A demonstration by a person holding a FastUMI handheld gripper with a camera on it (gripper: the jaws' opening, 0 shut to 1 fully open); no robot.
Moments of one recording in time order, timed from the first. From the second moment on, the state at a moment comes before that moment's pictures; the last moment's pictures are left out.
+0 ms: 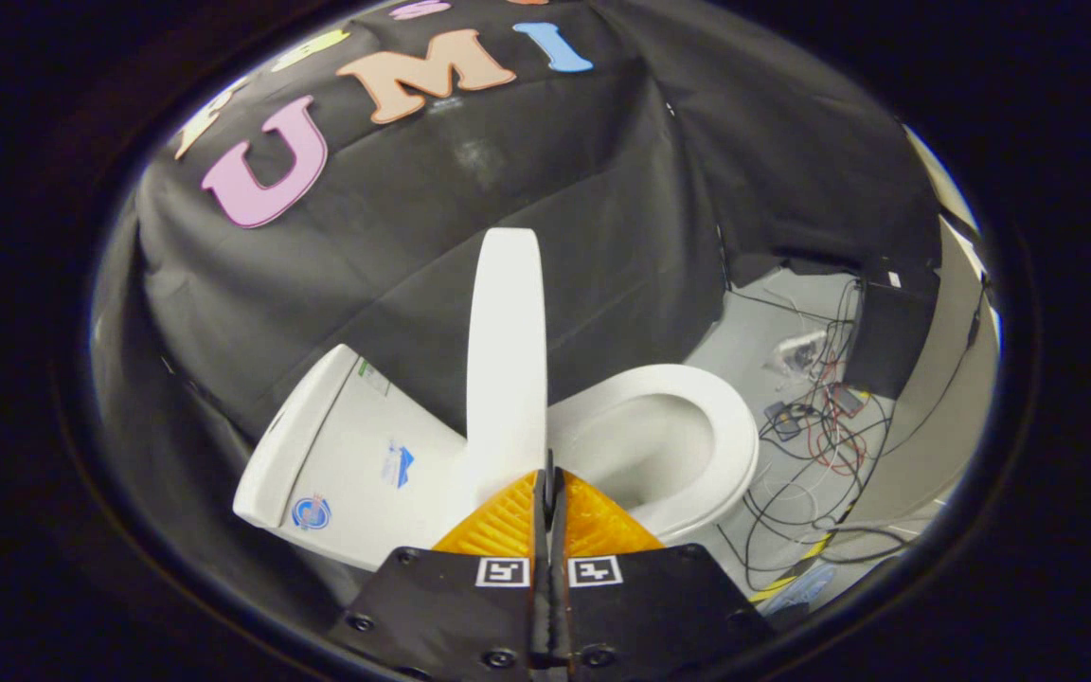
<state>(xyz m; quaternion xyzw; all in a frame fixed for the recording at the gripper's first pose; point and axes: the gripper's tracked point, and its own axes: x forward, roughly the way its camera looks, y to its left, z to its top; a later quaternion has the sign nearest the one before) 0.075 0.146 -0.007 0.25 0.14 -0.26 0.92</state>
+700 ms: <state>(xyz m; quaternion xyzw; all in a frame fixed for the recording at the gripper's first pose) 0.116 0.223 0.039 0.15 0.12 -0.23 0.95</state>
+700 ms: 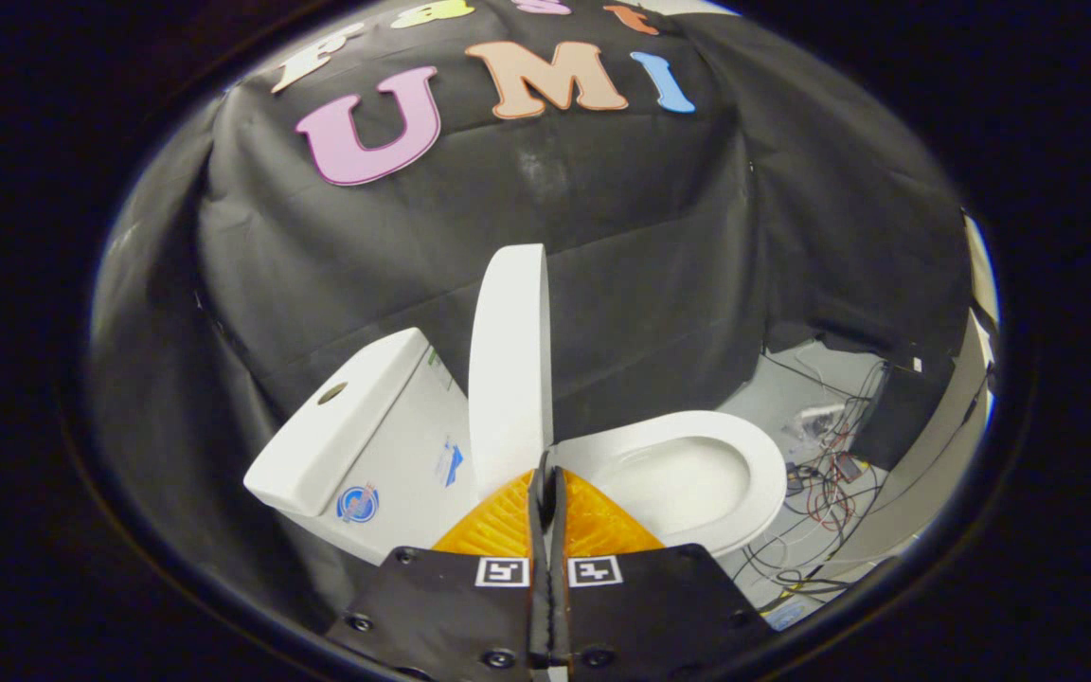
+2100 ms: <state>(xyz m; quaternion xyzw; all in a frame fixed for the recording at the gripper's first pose) 0.172 0.315 0.054 0.09 0.07 -0.18 0.98</state>
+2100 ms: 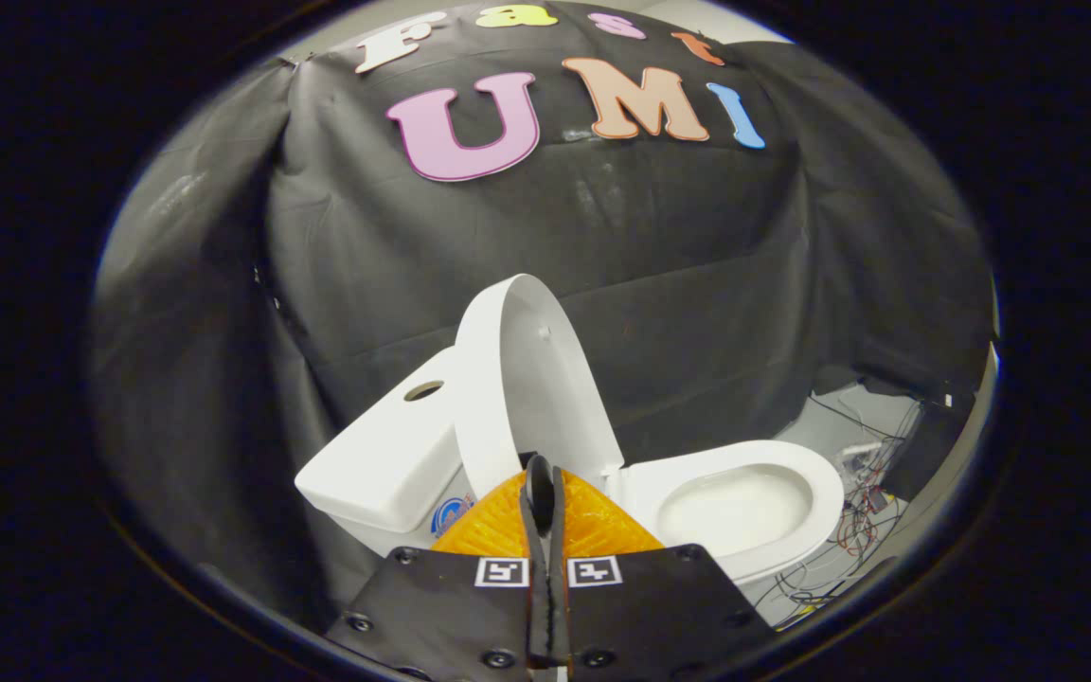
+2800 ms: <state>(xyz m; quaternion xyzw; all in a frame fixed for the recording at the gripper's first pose) 0.196 0.354 0.046 0.05 0.07 -0.13 0.99</state>
